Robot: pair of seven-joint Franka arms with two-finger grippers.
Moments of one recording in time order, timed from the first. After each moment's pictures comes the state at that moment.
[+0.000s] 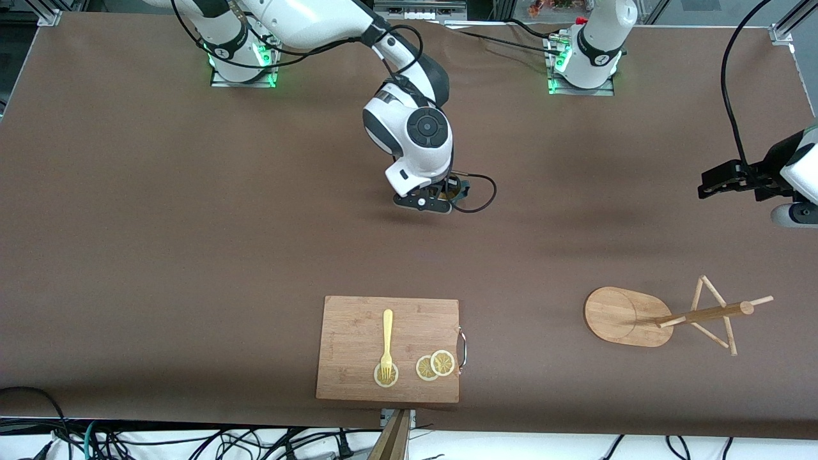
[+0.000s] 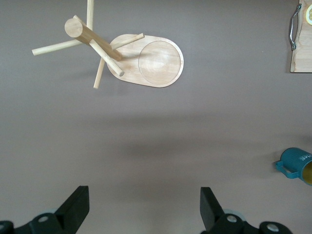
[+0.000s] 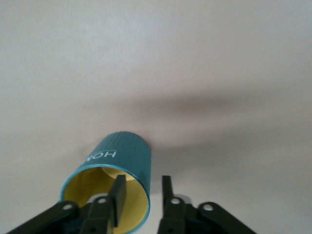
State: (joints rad) left arm 0.05 0.23 -0.04 -1.34 0.00 1.47 0.01; right arm 0.77 0.80 0.10 -1.22 0.03 1.96 1.03
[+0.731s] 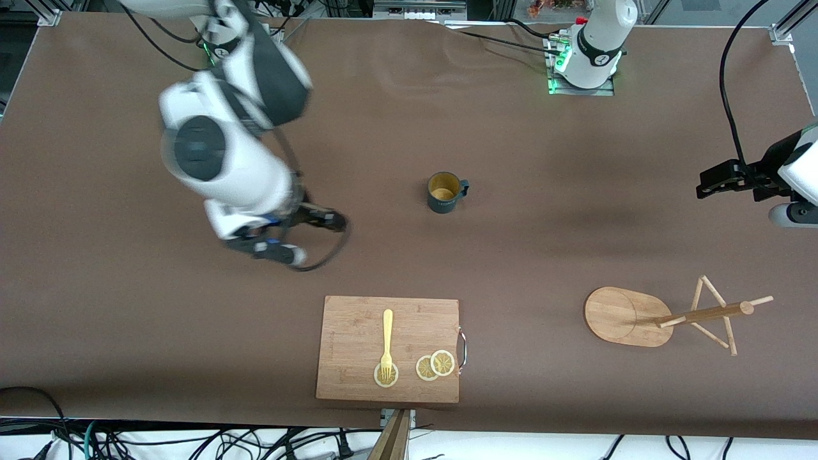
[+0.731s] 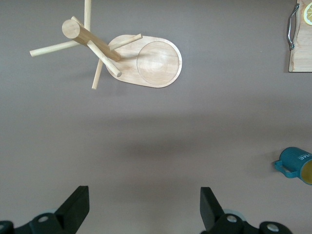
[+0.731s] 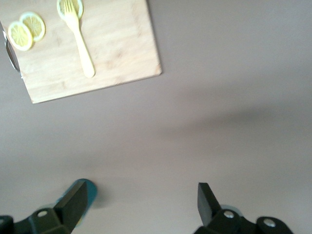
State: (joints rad) left arm 0.04 0.23 -0.05 -1.34 0.00 1.47 0.02; right arm 0.34 0.53 0.09 -1.13 0.09 1.64 0.63
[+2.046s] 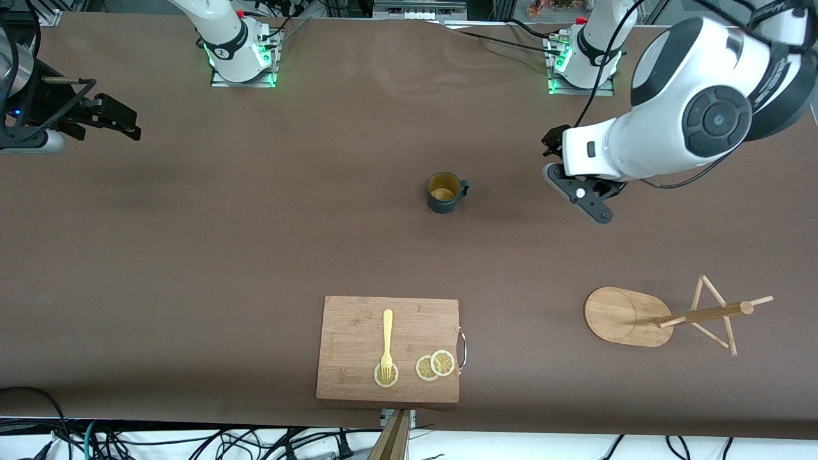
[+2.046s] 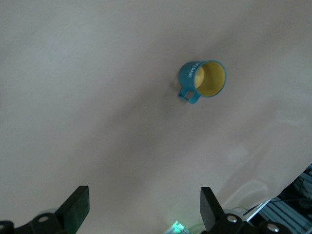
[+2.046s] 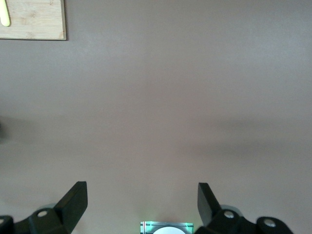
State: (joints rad) left arm -0.09 0.29 -0.26 -1.51 -0.16 1.52 0.42; right arm 0.15 -0.01 -0.07 -1.57 0.02 1.47 0.08
